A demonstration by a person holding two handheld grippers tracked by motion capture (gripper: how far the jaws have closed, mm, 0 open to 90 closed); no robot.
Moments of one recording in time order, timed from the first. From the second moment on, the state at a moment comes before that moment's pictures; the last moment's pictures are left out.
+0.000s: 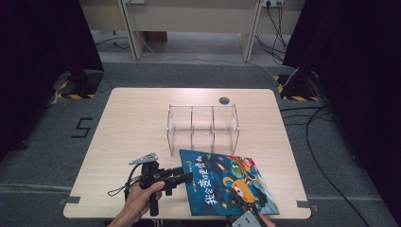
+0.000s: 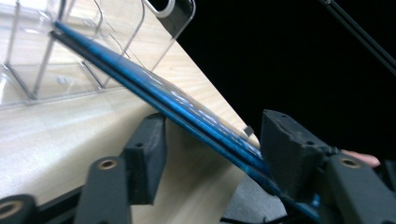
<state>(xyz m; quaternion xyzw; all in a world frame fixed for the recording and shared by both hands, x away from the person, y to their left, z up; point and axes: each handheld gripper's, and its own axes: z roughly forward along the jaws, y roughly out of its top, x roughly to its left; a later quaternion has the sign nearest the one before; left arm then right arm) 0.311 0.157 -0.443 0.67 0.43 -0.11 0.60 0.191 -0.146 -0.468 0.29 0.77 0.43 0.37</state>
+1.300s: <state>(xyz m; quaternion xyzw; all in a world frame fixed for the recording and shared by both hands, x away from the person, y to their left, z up) 0.313 0.177 -0.460 0.71 0.41 -0.01 0.57 0.198 -0.203 -0.444 0.41 0.63 0.60 0.27</state>
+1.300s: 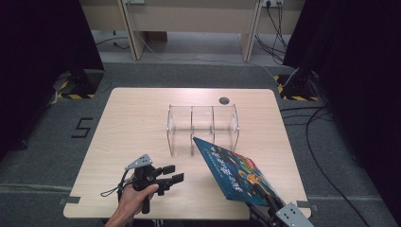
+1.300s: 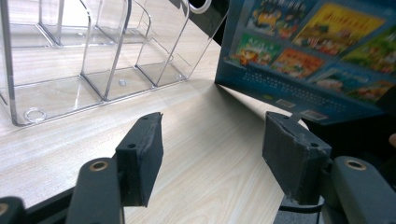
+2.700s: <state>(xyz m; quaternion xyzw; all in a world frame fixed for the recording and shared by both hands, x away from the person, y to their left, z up) 0.319 0.178 -0.474 0.73 0.41 -0.01 0.55 0.203 -0.231 -0.447 0.45 0.59 0.63 0.22</state>
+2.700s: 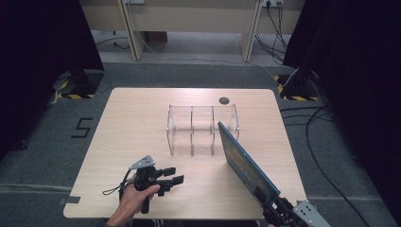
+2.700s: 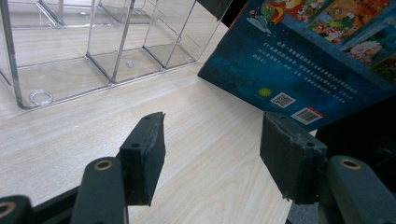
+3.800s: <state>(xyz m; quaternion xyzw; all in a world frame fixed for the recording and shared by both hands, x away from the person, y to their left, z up) 0.328 0.177 -0.495 0.79 0.39 0.02 0.46 0.222 -0.251 -0.434 0.40 0.65 0.58 0.29</state>
